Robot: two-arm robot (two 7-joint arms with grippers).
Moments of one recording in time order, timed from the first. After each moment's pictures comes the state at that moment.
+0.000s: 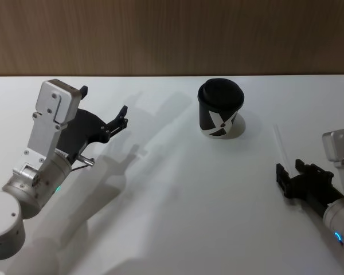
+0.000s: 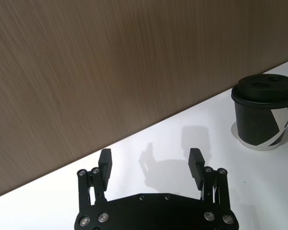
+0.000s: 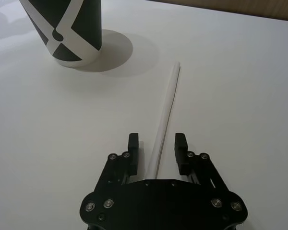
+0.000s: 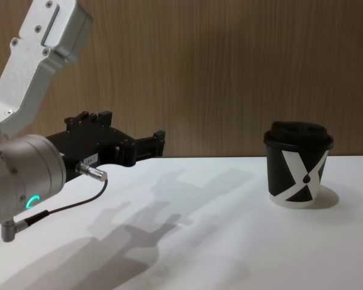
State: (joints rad) left arm -0.24 0.38 0.45 -1.63 -0.20 0.01 -0.01; right arm -0.12 0.36 -0.06 -1.80 0.20 0.40 0.10
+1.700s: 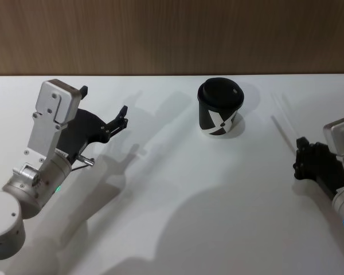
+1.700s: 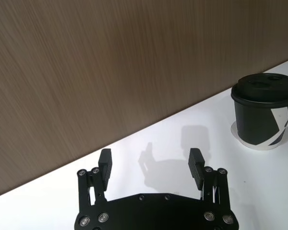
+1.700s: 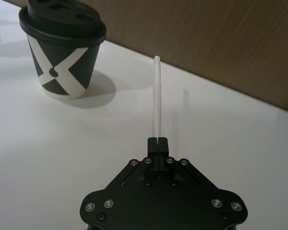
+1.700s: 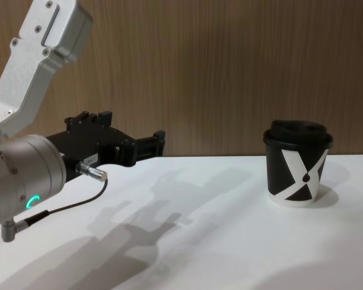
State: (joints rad) left arm -0.24 0.38 0.45 -1.63 -0.20 0.01 -0.01; right arm -0.11 0.42 -0.09 -1.80 0.05 0.22 0.07
